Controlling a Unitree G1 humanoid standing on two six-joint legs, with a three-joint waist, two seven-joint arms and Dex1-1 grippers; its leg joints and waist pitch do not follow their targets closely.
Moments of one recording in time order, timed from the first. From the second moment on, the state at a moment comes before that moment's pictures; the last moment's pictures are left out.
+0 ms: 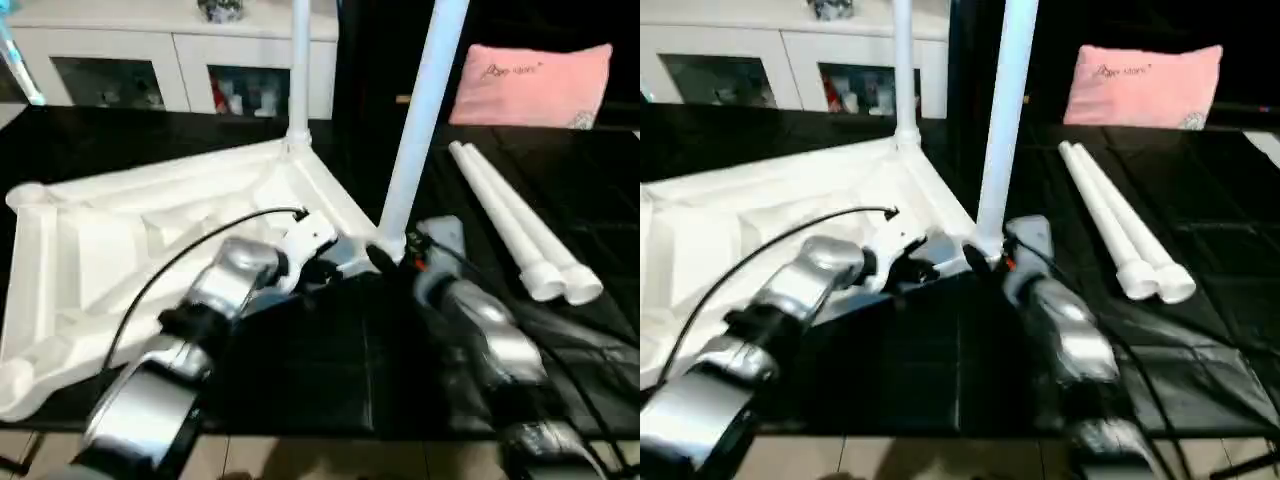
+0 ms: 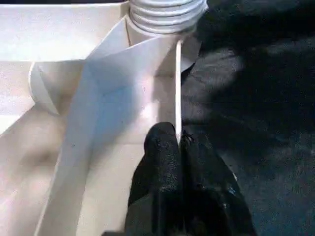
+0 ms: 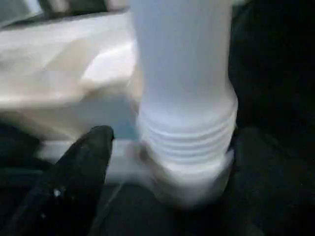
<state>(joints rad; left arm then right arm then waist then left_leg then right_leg) -0.75 0.21 -0.26 0.74 0.12 0.26 -0.92 -0.37 -0.13 -0.05 0.49 0.19 0.16 0.60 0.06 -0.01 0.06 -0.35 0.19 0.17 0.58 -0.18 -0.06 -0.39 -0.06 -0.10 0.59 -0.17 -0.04</state>
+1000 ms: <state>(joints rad) -0.63 0.53 -0.37 0.56 0.05 -0.02 -1.50 -0.44 -0.40 0.21 0.44 0.20 0.07 1.32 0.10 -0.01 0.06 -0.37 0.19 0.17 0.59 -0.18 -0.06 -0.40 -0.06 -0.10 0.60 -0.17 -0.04</state>
